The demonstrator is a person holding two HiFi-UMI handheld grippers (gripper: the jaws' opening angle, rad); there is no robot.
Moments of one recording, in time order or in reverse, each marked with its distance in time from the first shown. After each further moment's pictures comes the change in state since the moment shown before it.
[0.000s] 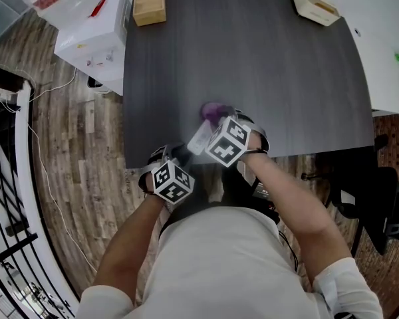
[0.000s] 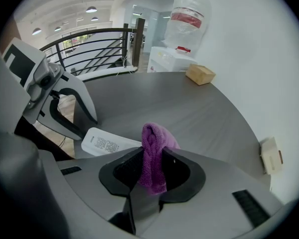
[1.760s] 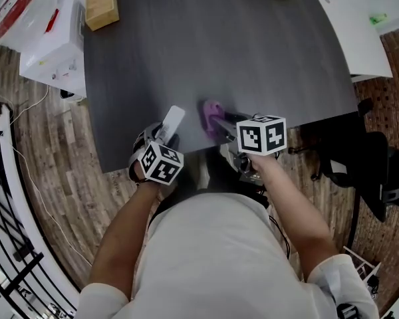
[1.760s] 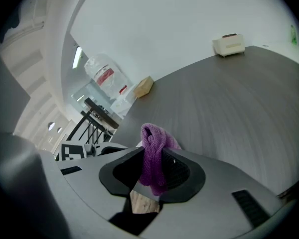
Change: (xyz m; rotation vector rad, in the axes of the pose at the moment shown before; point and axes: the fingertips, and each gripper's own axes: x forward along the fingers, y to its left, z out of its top) left arm 0.030 0.004 0.050 -0.093 0.036 0.055; right arm -0.089 -0.025 -0.089 1.061 -0.346 0.238
